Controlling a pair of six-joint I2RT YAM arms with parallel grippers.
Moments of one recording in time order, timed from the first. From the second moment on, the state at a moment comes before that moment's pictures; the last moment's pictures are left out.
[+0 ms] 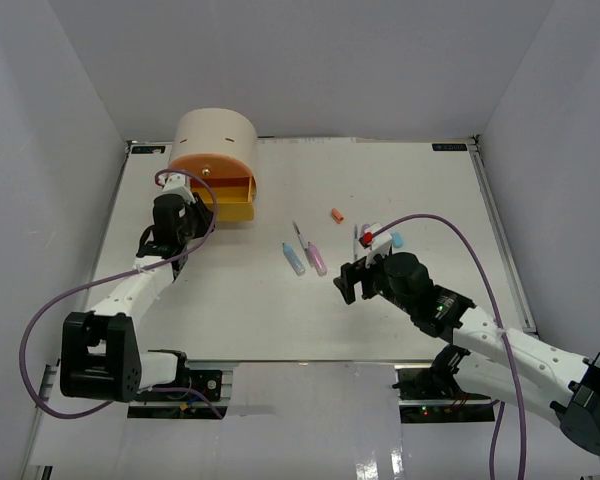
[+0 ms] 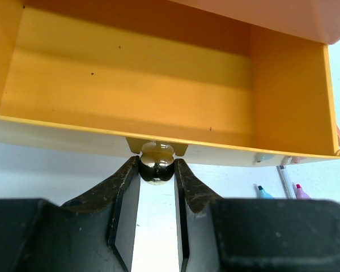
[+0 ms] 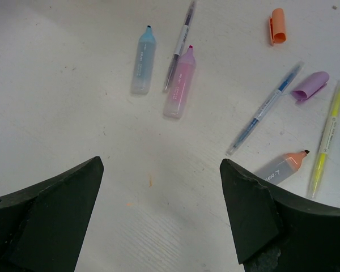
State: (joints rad) left arm -0.11 1.27 0.72 0.12 0.03 -0.32; right arm 0.87 0.84 0.50 -0.08 0.14 0.17
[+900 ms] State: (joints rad) left arm -0.12 1.17 0.66 0.04 0.04 -0.36; right arm 0.87 0.92 0.50 -0.05 0.15 0.20
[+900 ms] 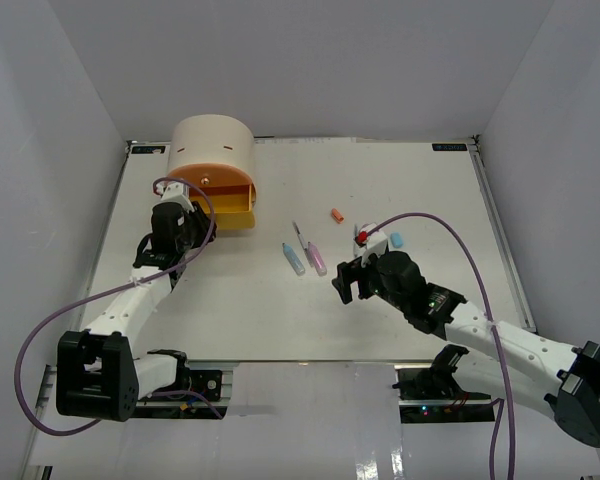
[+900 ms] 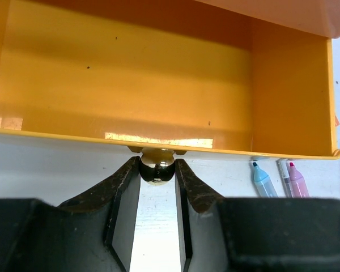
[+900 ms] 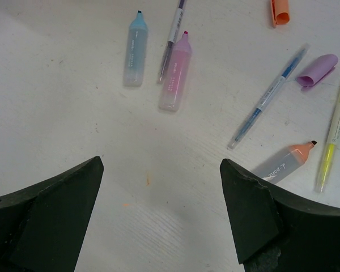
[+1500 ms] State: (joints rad) left arm -0.12 1.14 0.77 -0.15 0.05 -0.38; right arm 0.86 0.97 0.55 -0.10 0.25 0.25
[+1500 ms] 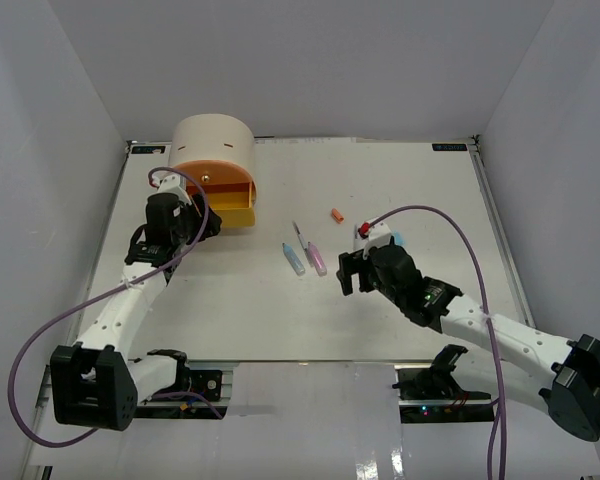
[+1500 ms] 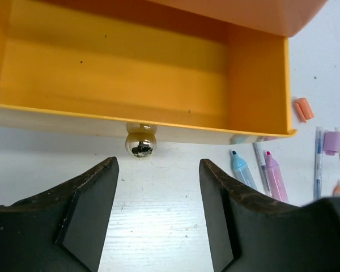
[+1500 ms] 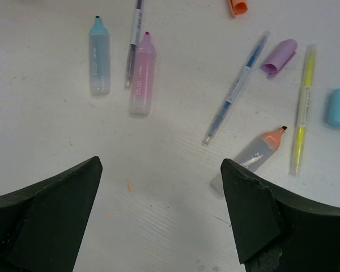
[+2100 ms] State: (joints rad) left arm -0.12 0.86 0.75 -0.31 0.07 -0.35; right arm 0.42 1.23 0.67 -0.24 0.20 0.30
